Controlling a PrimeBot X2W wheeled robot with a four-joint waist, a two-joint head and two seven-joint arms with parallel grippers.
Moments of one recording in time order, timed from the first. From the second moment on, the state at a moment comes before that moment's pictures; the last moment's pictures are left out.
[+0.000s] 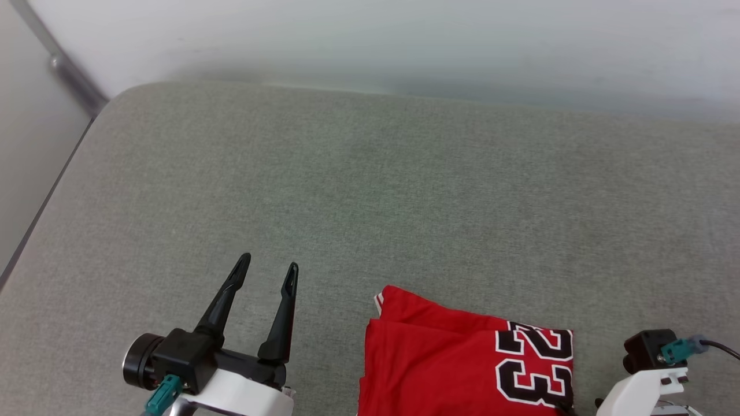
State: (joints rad) left arm 0.01 0.11 -0.15 -0.06 -0.18 -0.13 -0.26; right arm 0.19 -0.08 -0.06 -0.28 0.31 0.13 0.96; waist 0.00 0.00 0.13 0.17
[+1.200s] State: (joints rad) left arm -0.03 0.09 -0.20 -0.04 -0.23 -0.13 -0.26; right arm -0.01 -0.24 0.21 -0.08 0.08 0.13 0.89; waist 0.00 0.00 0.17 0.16
